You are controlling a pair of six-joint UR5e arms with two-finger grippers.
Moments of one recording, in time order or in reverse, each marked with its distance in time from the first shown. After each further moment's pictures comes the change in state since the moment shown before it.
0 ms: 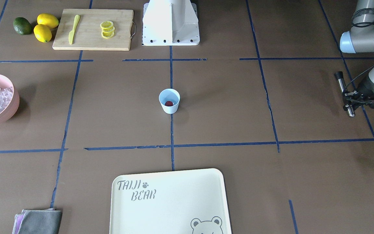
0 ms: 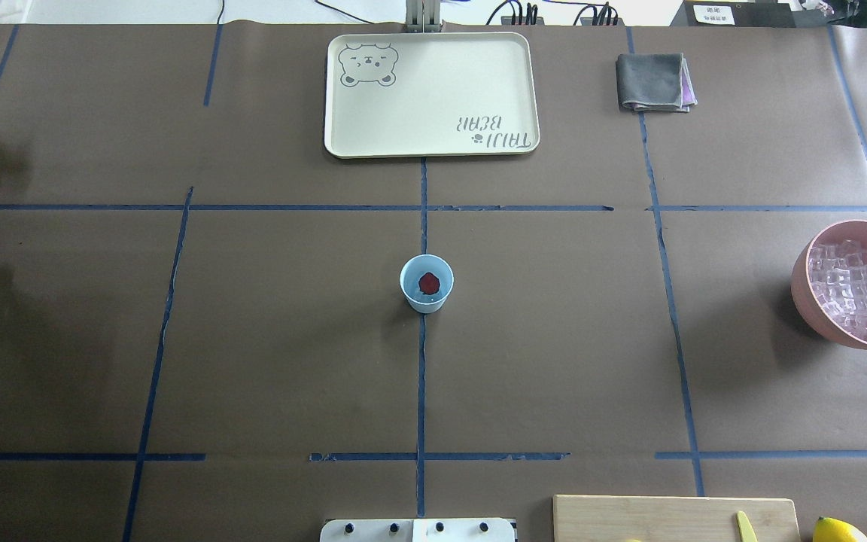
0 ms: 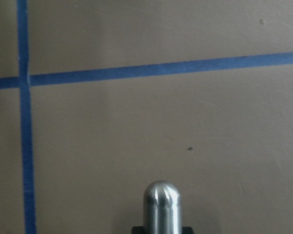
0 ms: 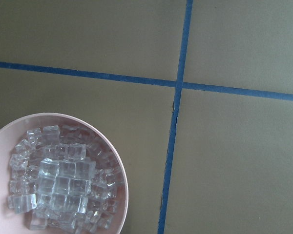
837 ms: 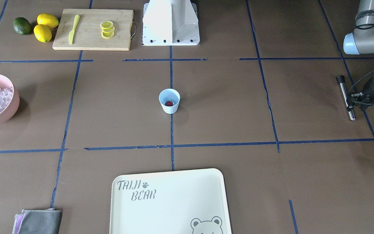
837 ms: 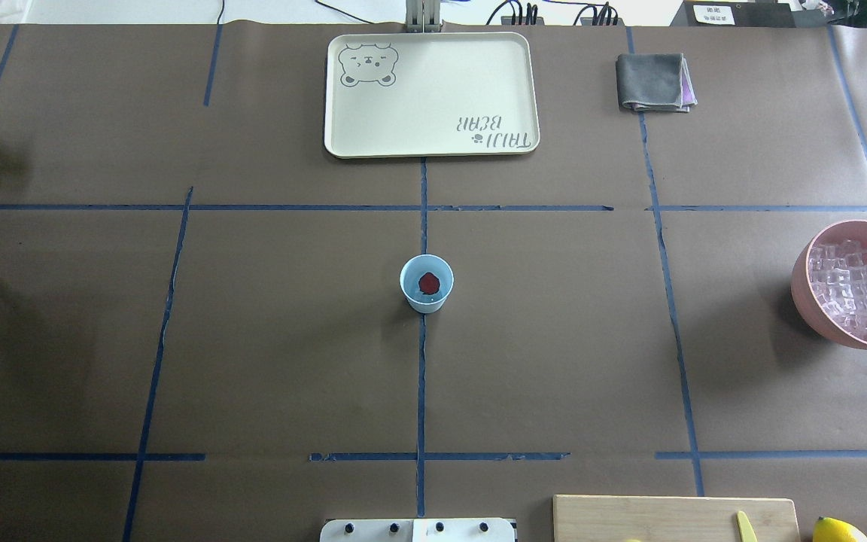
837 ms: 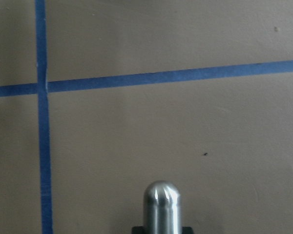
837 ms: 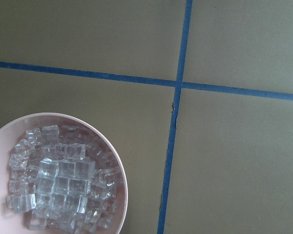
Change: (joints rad) left arm -0.013 0.000 0.030 -0.009 0.014 -0.002; right arm 0.000 0.000 -0.002 0.000 0.000 0.000
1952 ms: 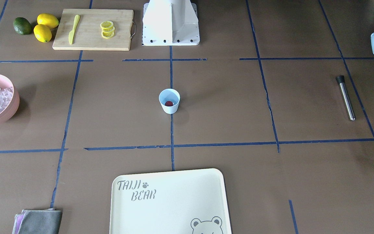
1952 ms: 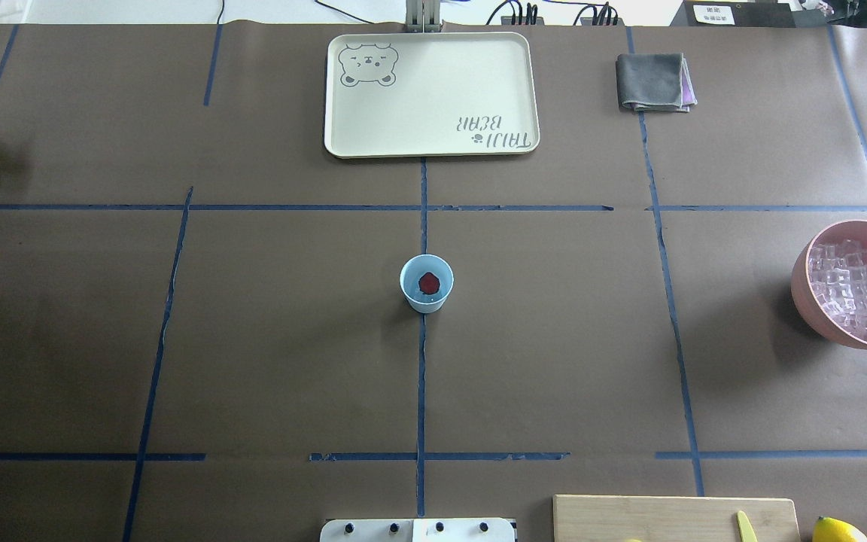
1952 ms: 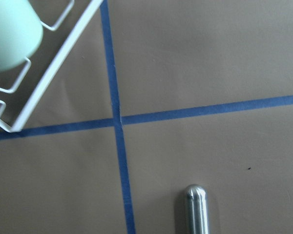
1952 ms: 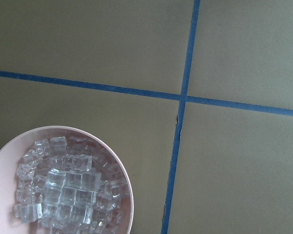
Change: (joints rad) left arm -0.284 -0.154 -0.099 0.578 -0.122 0.525; right arm 0.000 0.028 -0.001 0.000 0.001 0.002
